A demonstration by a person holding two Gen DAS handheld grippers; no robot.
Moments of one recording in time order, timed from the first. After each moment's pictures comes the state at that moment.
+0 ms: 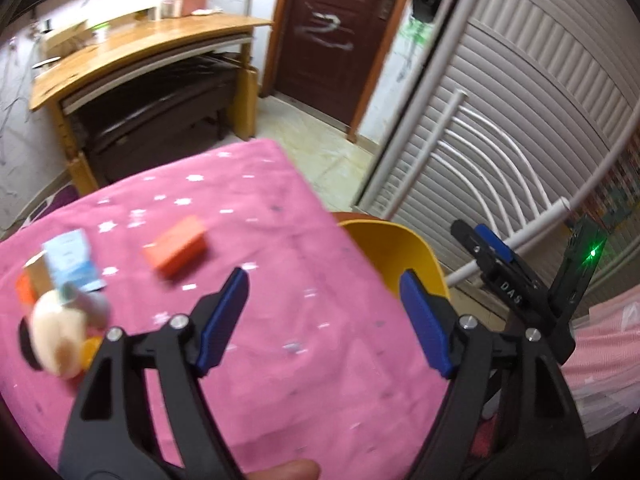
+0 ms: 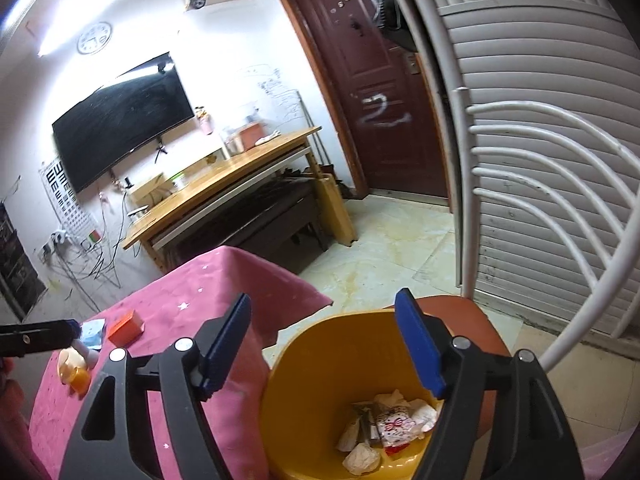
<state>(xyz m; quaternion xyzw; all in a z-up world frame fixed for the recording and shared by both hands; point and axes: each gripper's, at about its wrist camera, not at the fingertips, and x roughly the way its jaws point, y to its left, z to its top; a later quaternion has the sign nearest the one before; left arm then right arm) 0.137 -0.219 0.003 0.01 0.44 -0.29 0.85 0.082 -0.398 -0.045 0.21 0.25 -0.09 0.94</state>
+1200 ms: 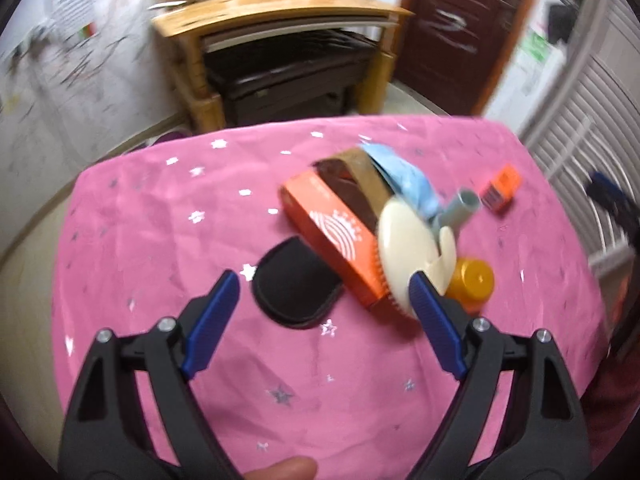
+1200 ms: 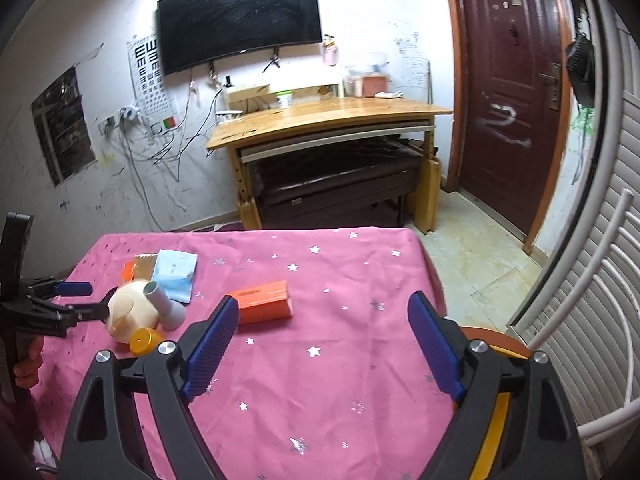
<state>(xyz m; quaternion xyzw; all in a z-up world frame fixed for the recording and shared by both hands) 0.165 0.014 -0.048 0.03 0.48 -0.14 0.87 0.182 -0.215 0.012 0.04 0.33 0.07 0.94</state>
